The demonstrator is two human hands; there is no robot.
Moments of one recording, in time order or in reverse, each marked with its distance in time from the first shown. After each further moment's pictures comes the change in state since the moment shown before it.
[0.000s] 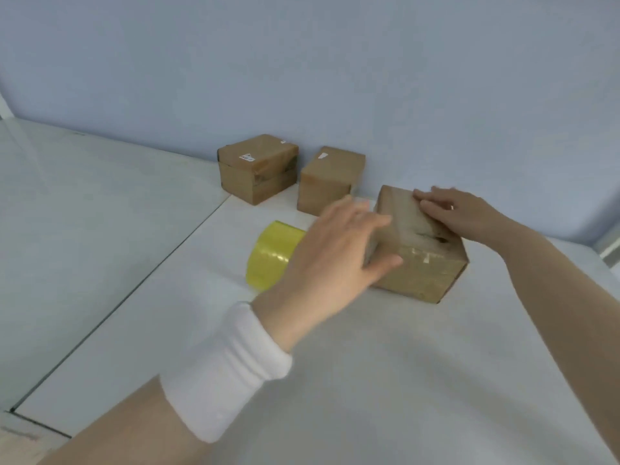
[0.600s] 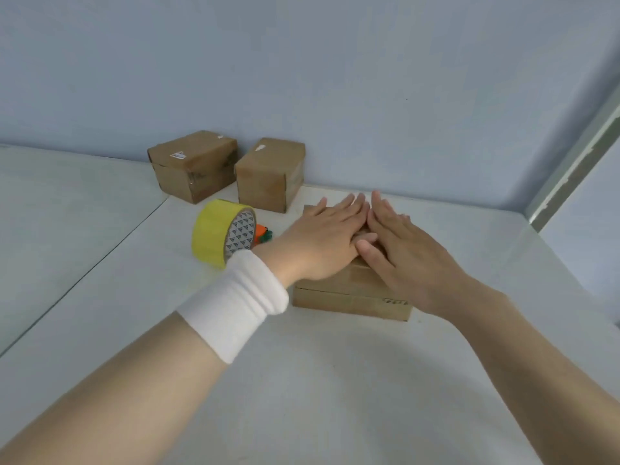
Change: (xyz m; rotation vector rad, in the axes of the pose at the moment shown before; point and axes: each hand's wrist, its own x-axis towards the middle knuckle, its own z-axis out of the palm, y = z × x) left_hand 0.055 0.030 0.054 0.220 -0.576 0.107; right_hand -0.106 0.001 0.025 -0.216 0.051 -0.271
